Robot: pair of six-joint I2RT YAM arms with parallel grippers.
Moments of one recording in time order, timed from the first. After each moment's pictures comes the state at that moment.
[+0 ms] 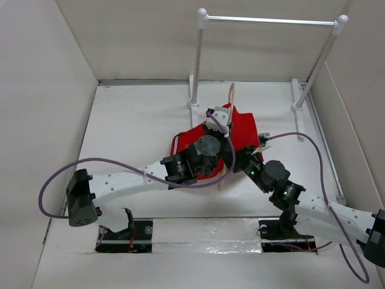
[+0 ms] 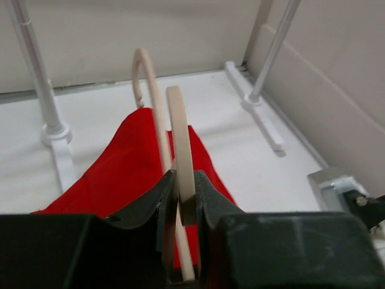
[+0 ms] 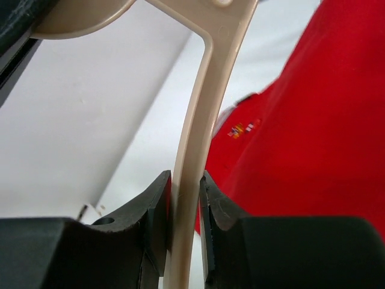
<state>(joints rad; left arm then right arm) -1.25 1.40 1.20 0.18 -0.80 -0.21 0.94 0.81 0.39 0.44 0.27 0.72</state>
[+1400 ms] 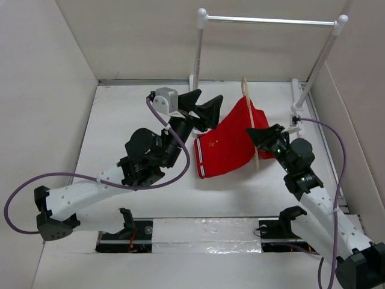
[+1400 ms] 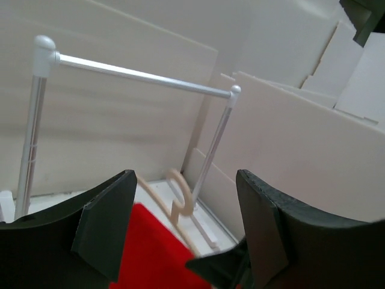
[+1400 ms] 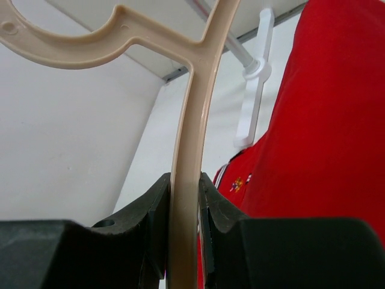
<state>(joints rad) -1.20 1.15 1.28 0.39 -0.58 -0.08 0.35 0.70 0.47 0.26 -0.10 0.82</state>
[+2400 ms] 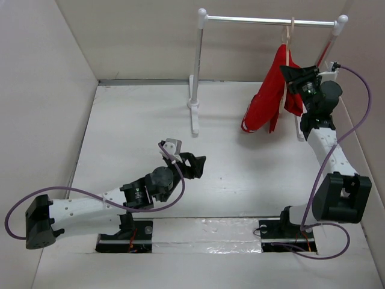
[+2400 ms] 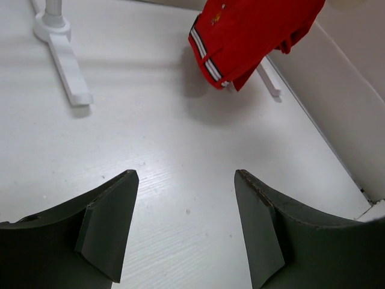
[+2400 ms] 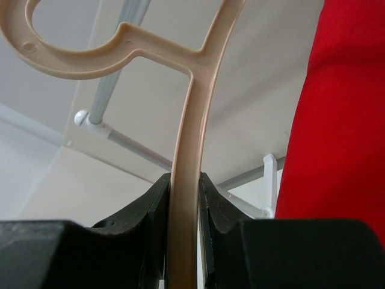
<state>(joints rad) -1.23 0.89 0.58 0.22 -0.70 -0.48 -0.11 1.35 1.09 0.50 -0.33 1.07</state>
